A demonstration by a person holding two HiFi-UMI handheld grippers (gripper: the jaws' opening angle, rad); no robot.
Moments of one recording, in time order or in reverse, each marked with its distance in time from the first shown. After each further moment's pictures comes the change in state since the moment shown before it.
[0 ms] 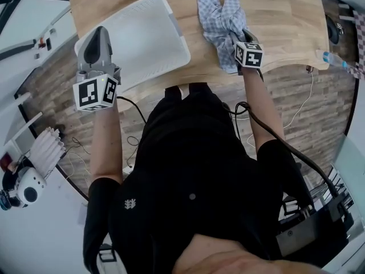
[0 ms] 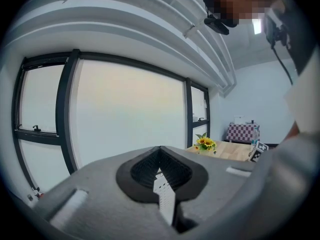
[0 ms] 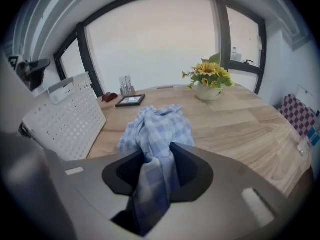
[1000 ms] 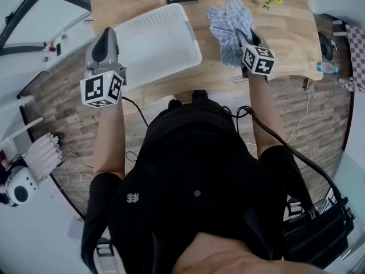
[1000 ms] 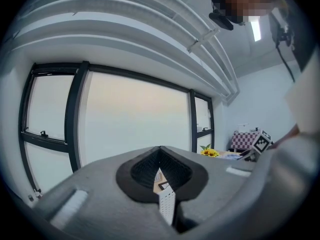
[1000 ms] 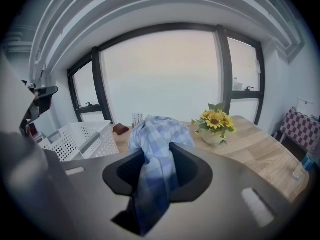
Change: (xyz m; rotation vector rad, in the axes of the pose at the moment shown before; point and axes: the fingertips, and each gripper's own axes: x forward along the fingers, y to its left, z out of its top) left arm -0.051 0.028 0.043 -0.020 -0.109 0.042; right arm -0.091 0.047 0.118 -0.038 -0.291 0.036
